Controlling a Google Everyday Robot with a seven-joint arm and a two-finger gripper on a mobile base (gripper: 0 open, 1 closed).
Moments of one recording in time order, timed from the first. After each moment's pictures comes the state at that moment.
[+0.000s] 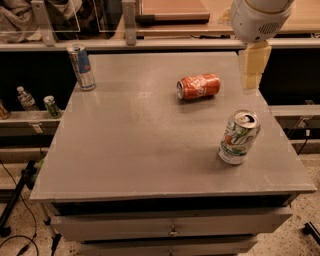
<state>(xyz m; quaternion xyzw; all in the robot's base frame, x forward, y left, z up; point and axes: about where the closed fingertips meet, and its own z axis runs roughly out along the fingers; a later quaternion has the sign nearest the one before) 0.576 -0.185 0.991 -0.74 0.63 -0.16 0.15</state>
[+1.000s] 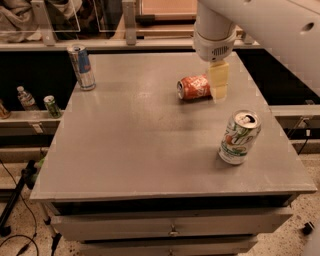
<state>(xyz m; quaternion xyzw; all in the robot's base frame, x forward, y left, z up) 0.637 -0.154 0.916 -0.74 0.64 -0.17 0.08</state>
